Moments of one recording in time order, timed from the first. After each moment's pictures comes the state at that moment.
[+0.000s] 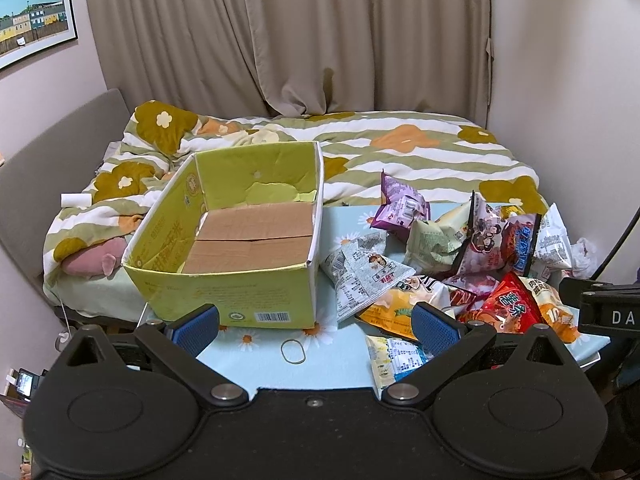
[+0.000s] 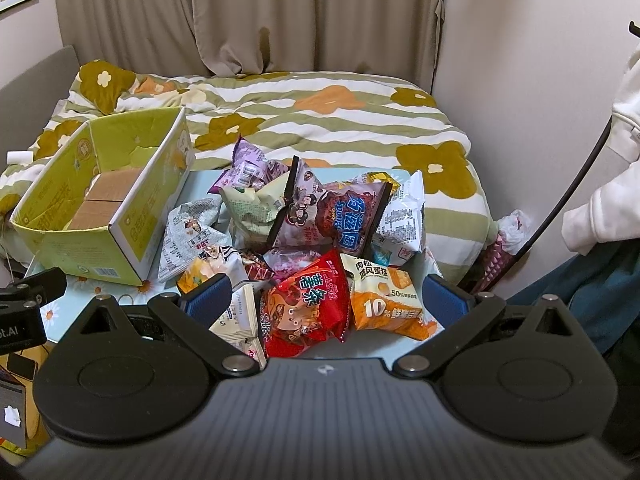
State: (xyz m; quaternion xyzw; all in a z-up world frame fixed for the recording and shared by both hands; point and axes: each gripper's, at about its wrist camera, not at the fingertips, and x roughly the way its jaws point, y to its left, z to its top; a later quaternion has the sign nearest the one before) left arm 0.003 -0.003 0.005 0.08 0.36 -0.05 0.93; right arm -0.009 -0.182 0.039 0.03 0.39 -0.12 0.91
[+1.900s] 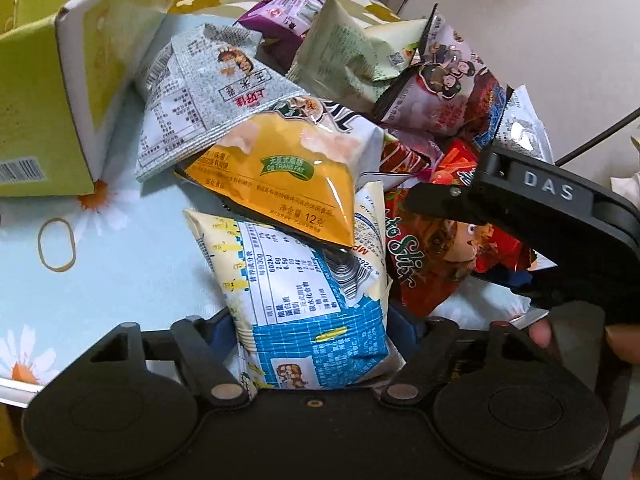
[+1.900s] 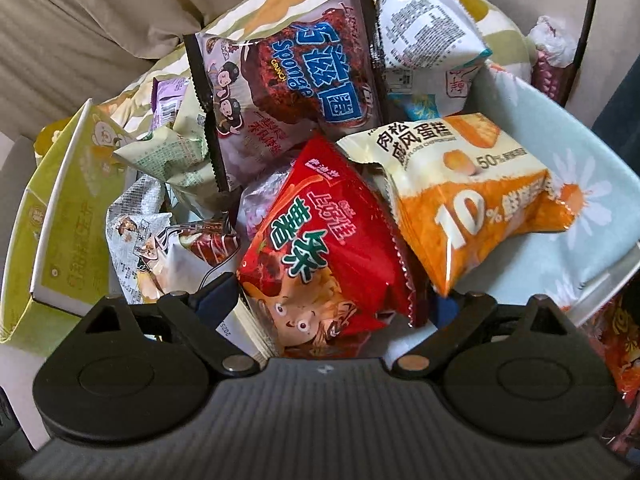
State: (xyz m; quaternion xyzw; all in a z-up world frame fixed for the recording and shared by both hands) left arm 0.094 -0.042 -0.171 -0.05 0.55 -0.24 0.80; right arm 0.072 -0.239 -0.128 0.30 0.47 -0.13 0.82
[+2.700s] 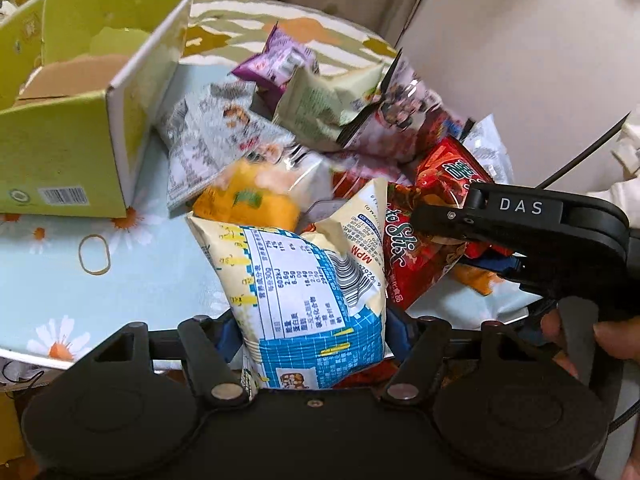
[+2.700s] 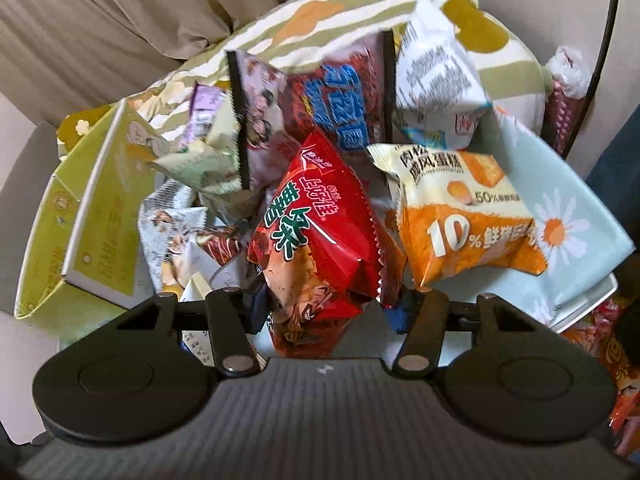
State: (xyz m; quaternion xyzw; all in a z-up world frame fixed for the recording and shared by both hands) left arm 0.059 -0.043 -0.119 -0.06 0.51 -0.23 0.83; right arm 0.051 -0.239 -0.087 0.26 0.44 -0.10 0.85
